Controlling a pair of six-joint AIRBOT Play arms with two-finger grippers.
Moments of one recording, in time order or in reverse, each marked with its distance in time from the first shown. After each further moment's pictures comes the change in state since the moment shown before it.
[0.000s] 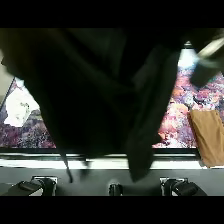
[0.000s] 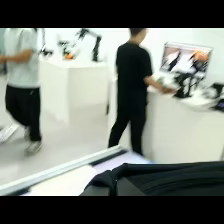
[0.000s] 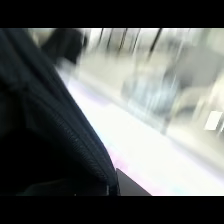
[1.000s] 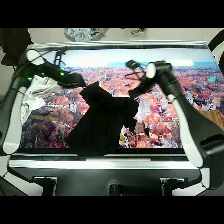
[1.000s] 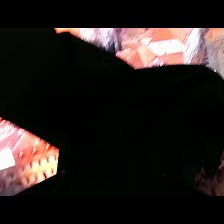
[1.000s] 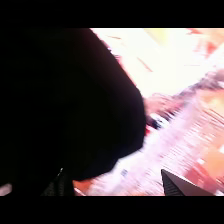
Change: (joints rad) left arm 0.139 -0.698 -0.047 0.078 -0.507 -0.162; right arm -0.066 -0.792 -0.013 -0.185 0.188 0.098
